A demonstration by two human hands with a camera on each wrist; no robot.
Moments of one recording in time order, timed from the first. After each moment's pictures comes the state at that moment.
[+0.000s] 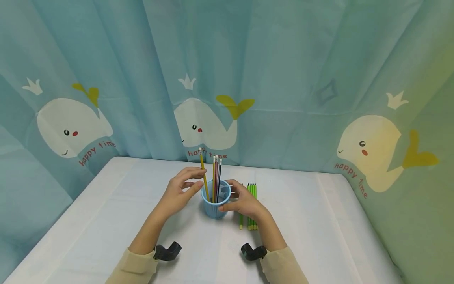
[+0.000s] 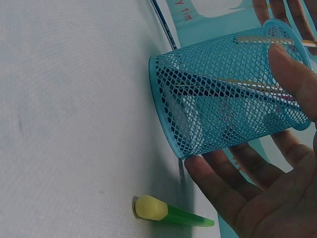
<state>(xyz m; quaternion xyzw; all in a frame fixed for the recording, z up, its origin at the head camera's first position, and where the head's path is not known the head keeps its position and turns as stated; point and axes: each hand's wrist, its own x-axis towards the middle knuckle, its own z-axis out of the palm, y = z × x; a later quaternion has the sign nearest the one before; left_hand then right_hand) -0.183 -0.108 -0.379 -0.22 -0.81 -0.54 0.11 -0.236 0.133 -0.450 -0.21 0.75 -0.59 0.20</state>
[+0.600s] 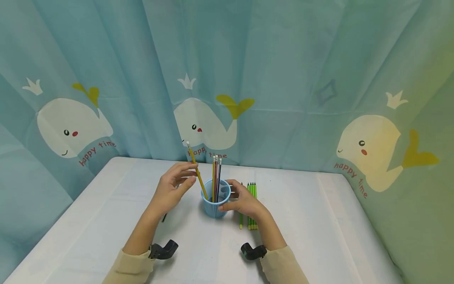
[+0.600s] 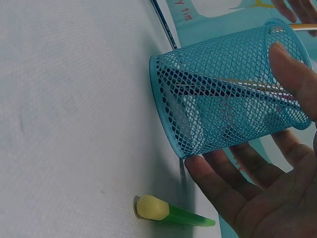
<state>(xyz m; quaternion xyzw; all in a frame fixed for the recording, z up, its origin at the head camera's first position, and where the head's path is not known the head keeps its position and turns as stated) -0.191 -0.122 -0.385 -0.24 -0.78 -0.55 0.16 -0.236 0.134 -0.450 -0.21 0.76 -0.59 0.19</state>
